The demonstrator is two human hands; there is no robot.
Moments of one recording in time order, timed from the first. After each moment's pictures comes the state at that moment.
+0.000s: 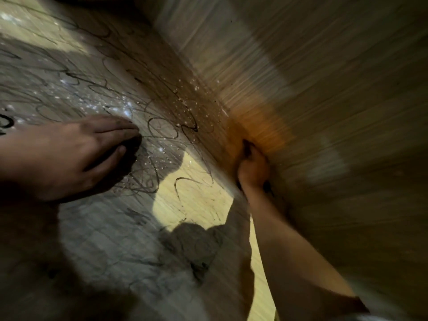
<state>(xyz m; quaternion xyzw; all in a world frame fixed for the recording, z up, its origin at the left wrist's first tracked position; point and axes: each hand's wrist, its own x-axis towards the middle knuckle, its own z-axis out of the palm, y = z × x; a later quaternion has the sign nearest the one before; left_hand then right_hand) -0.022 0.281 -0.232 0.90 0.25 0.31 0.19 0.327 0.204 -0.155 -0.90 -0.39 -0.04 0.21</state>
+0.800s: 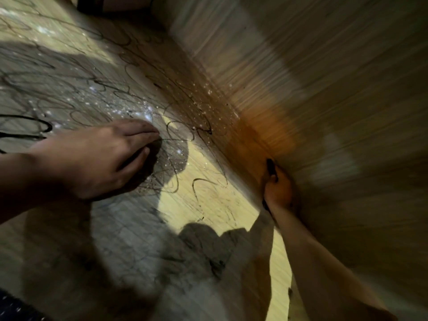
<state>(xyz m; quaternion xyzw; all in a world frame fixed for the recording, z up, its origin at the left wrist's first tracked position) -0.023 0.273 -0.199 0.91 0.24 0.30 0.18 0.354 0.166 -0.161 -0.92 -0.34 -0.01 0.17</state>
